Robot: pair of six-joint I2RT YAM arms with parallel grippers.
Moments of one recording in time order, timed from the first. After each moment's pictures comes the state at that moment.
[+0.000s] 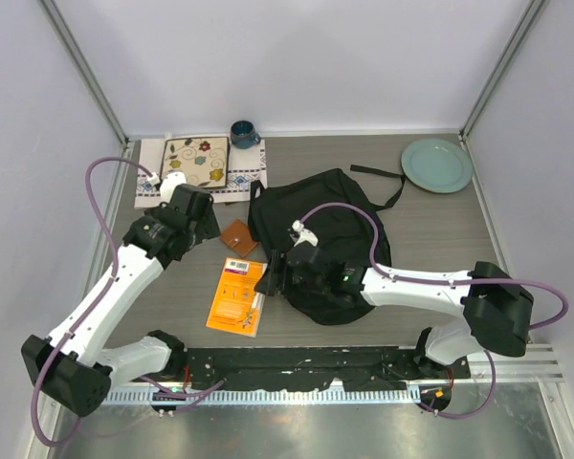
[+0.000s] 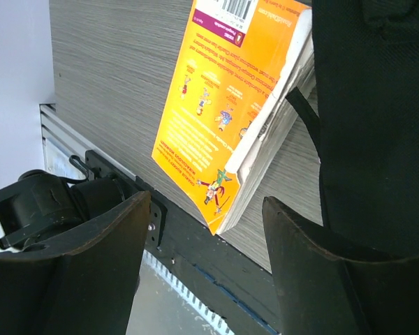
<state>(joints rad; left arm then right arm) -0.47 1.08 1.09 -0.88 -0.51 -0.62 1.11 1.44 0.83 -0.06 0.06 1.05</state>
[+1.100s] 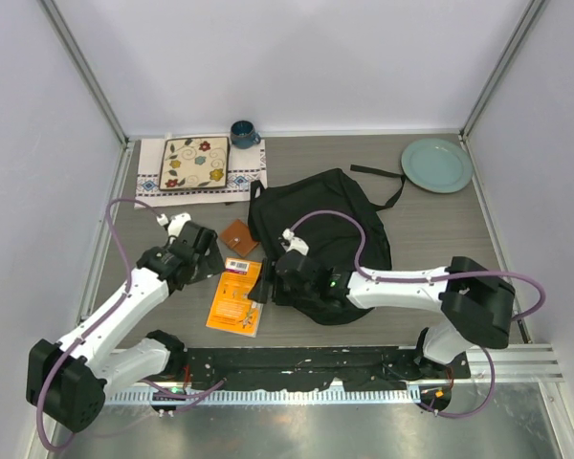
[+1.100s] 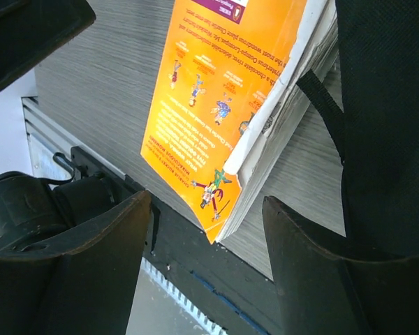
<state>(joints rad) -0.47 1.01 0.75 -0.81 -0.42 -0.73 1.16 1.53 0.86 -0.03 0.08 1.09</state>
